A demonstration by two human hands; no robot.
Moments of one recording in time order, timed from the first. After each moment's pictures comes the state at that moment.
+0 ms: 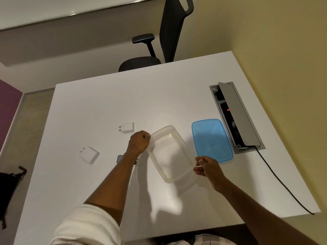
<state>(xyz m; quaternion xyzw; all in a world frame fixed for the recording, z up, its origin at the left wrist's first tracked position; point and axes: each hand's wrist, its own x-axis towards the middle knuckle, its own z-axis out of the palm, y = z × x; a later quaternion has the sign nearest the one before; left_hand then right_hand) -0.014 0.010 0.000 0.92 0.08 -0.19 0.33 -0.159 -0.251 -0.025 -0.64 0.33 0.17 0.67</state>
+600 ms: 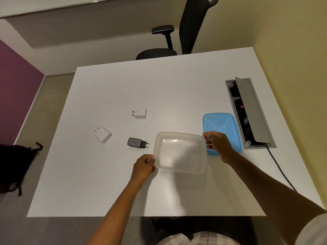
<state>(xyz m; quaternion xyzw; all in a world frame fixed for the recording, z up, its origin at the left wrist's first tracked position) -0.177 0.037 -0.011 0.80 0.25 -0.21 0.50 -0.111 -0.264 -0.010 -0.75 0.24 0.16 0.59</state>
